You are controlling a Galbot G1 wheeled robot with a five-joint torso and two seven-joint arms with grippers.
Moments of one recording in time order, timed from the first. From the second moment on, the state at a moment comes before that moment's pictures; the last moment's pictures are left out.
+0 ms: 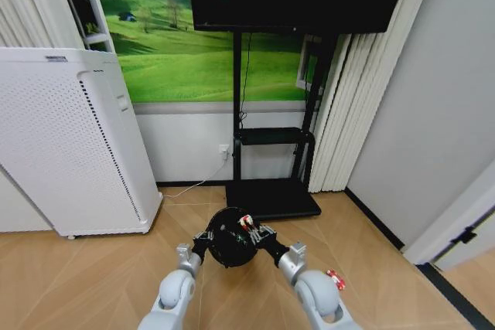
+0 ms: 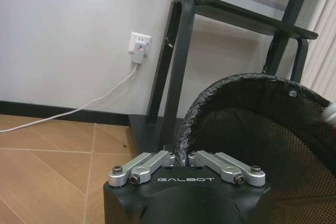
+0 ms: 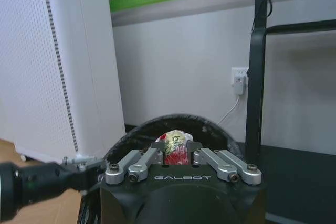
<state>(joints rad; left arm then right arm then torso) 1.27 -1.42 -0.34 -1.70 -0.34 0.18 0.05 -1.37 1.38 0.29 1.98 0.13 -0.29 -0.28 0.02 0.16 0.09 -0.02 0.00</state>
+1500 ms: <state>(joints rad) 1.37 -1.35 -0.49 -1.85 -0.29 0.15 0.11 -1.37 1.41 0.40 1.97 0.19 -0.28 0.14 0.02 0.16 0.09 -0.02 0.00</state>
